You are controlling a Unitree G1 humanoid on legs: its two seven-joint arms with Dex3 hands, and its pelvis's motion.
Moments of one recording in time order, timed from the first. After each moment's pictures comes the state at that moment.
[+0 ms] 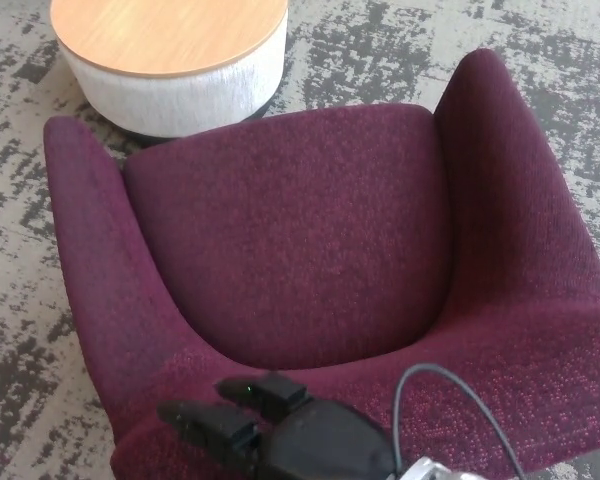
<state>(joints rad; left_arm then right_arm) 0.15 0.10 0.26 1.32 0.07 -0.14 0.00 -0.03 -0.31 0.90 -0.28 -0.88 0.18 0.30</state>
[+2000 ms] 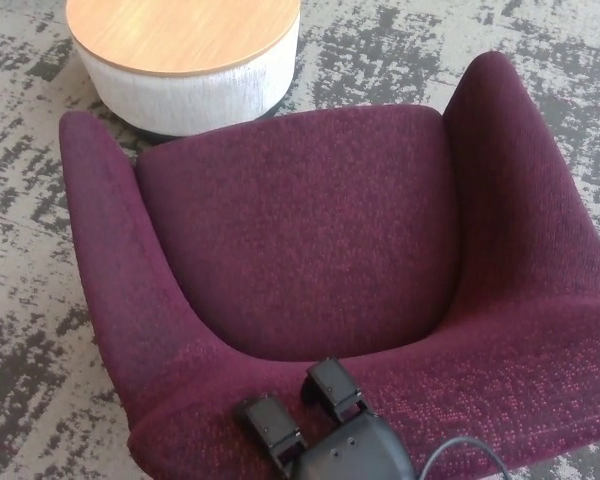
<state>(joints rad) 0.15 0.07 0.33 1.32 0.07 -0.14 -0.02 0.08 -0.21 0.83 0.13 -1.33 0.17 -0.44</state>
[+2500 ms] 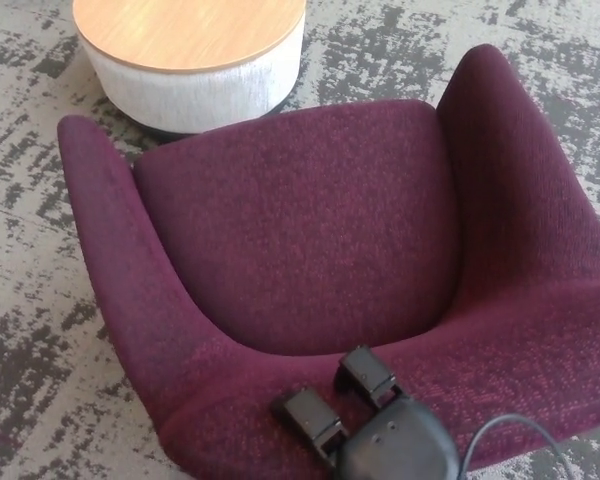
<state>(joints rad) 0.15 0.07 0.33 1.31 0.06 -0.14 -0.03 0.04 -0.35 0.73 0.11 -1.32 0.01 -0.41</state>
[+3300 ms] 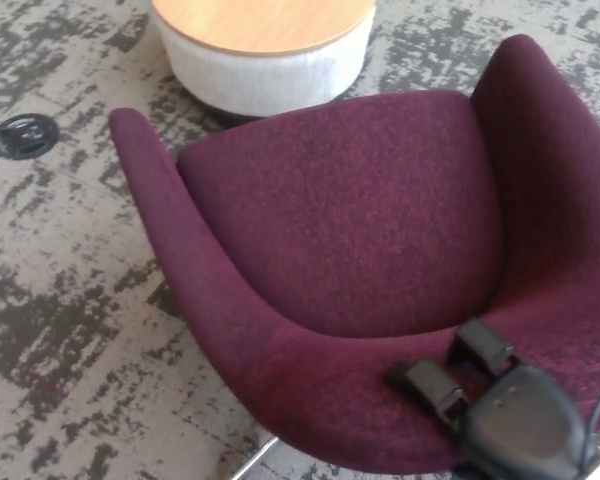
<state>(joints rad) 0.15 0.07 0.36 1.31 0.05 -0.14 -0.07 0.03 -0.60 0.48 0.20 -1.21 -0.24 -0.44</state>
